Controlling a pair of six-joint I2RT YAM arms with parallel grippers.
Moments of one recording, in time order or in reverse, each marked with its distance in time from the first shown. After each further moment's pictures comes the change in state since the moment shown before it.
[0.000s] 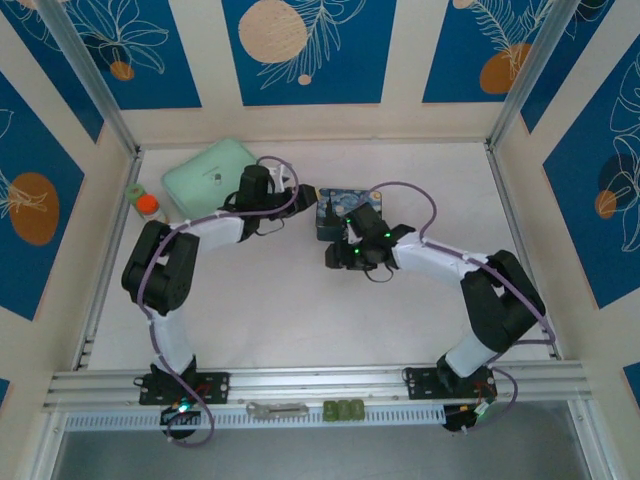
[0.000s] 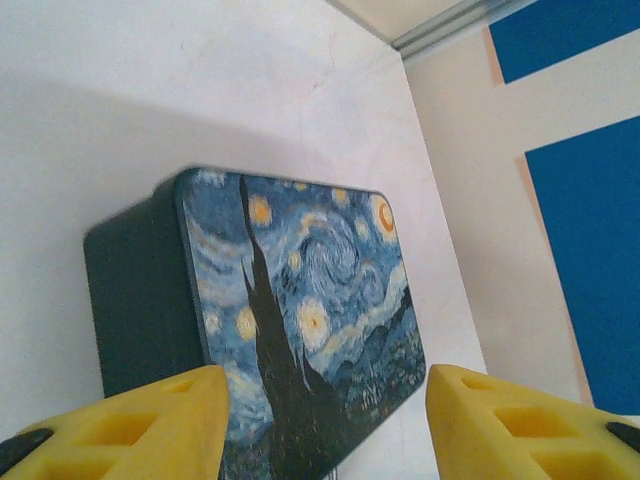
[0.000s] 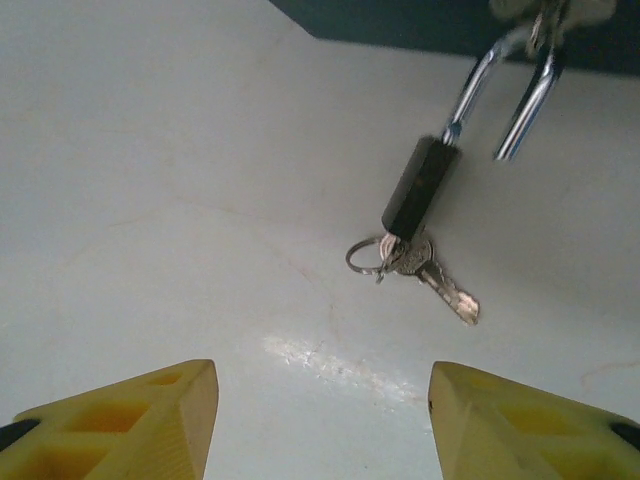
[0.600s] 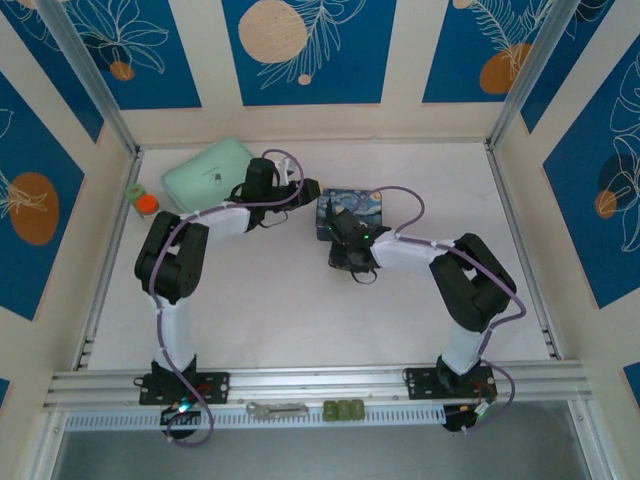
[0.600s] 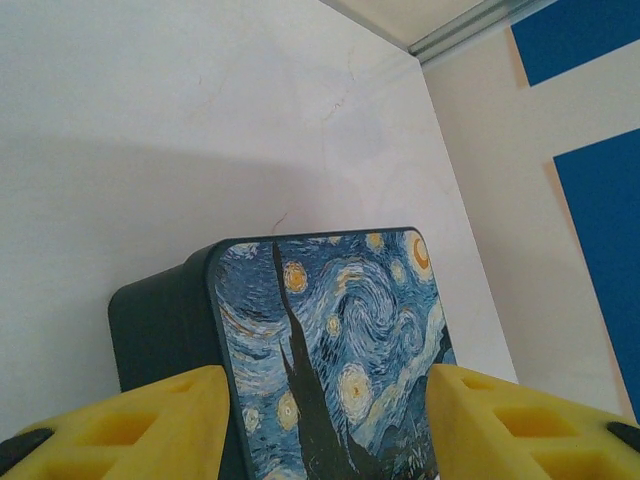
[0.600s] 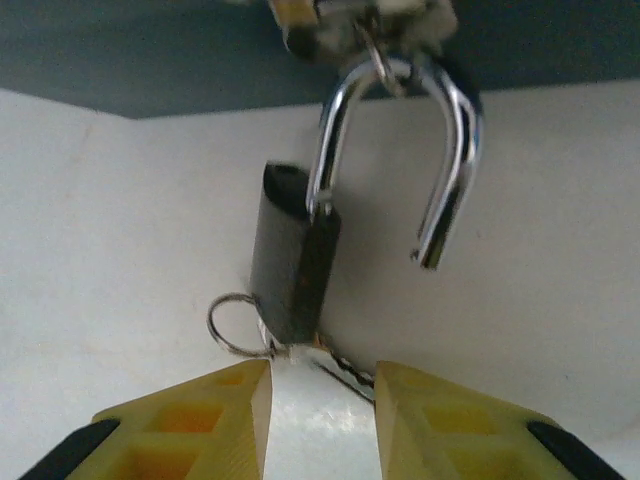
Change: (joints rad) left arm 0.006 0.112 0.122 -0.036 -0.003 0.053; right arm 0.040 0.167 0.059 0.040 0.229 0.210
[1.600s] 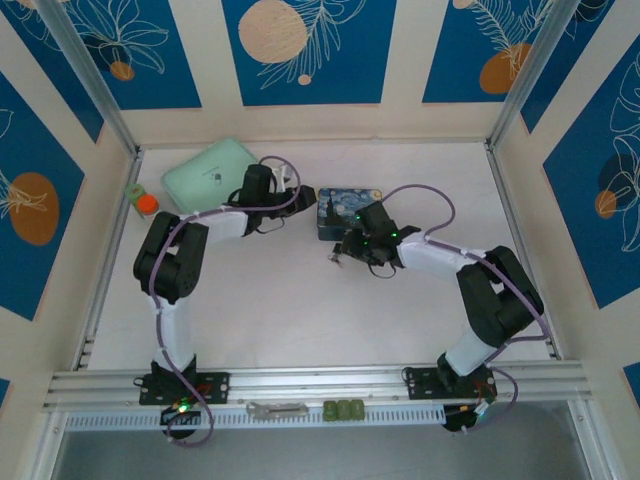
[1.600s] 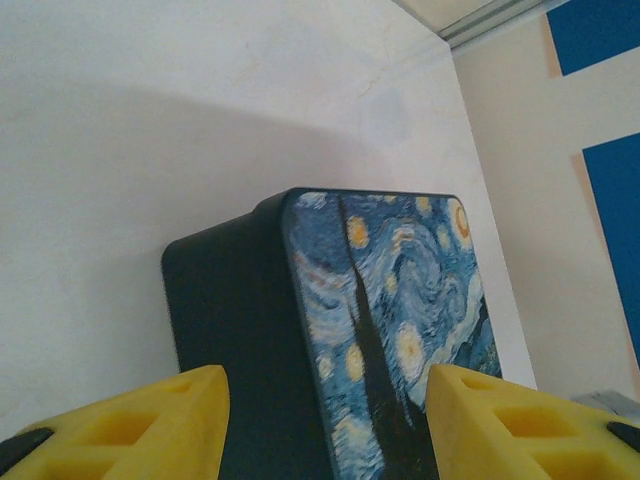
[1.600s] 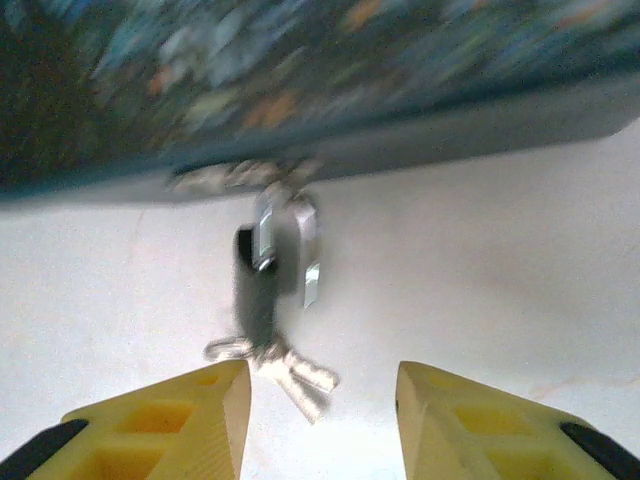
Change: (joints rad) left arm 0.019 -0.010 -0.074 0.010 0.001 0.000; right arm -0.092 -0.150 -0.095 0.067 -0.086 0.010
